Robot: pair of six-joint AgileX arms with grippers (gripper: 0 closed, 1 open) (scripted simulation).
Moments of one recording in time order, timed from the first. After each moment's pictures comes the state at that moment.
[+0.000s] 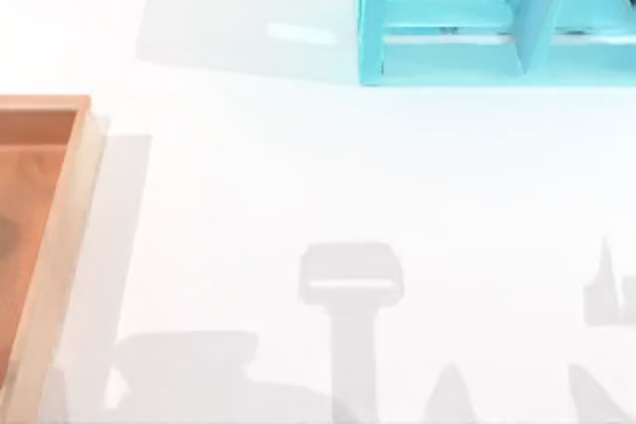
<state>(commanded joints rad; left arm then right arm) 0.24 1.11 0.83 -0.84 0.00 0.25 0.00 0.00 0.00 0.00 0.00 0.00</state>
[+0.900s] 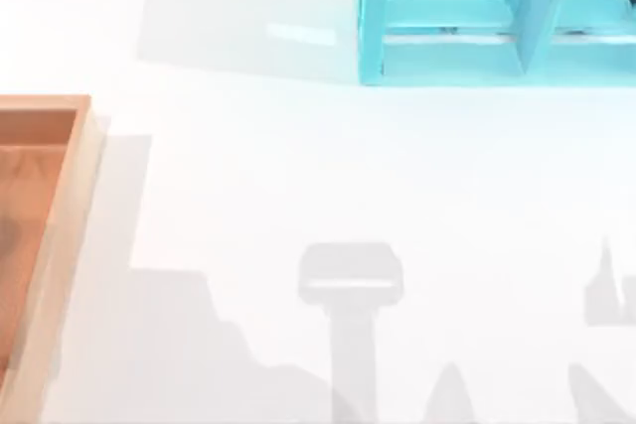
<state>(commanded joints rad) 0.34 1.58 1.20 -1.19 0.00 0.36 0.00 0.00 0.00 0.00 0.00 0.00</state>
